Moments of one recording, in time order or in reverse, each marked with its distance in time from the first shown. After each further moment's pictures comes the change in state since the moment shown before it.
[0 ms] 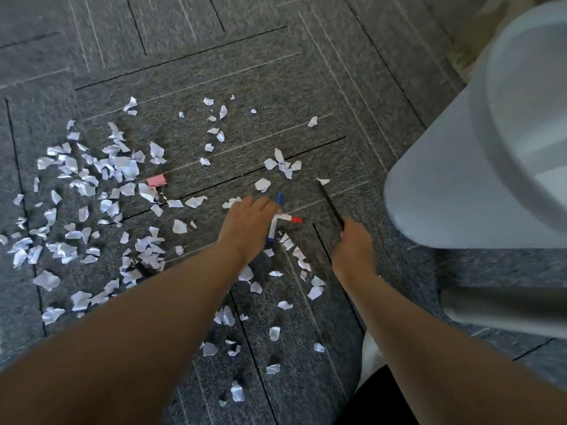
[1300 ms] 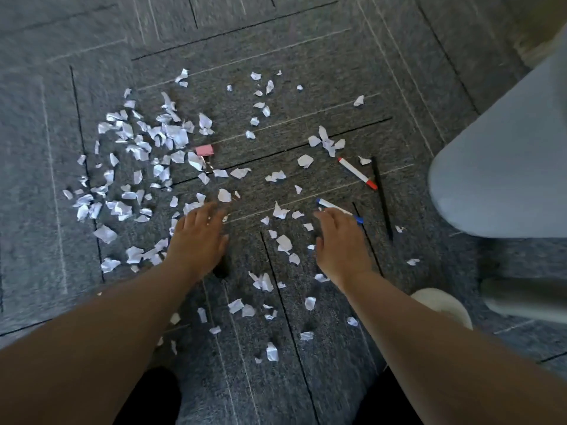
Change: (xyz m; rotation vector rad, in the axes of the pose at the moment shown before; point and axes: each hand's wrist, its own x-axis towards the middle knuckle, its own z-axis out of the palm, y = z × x) left_hand -0.127 -0.092 0.007 0.027 -0.160 -0.373; right_hand -0.052 -0.033 0.045 -0.260 -0.113 -0.504
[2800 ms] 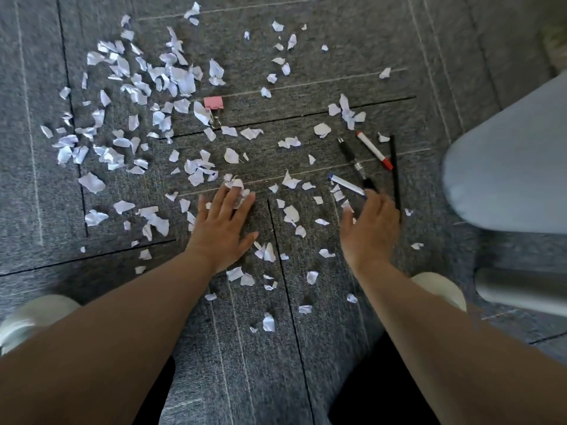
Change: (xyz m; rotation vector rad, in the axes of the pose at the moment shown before) left_hand -0.021 0.017 0.055 -0.066 -0.046 0.104; right_hand -0.012 0.010 0.012 -0.080 0.248 0.356
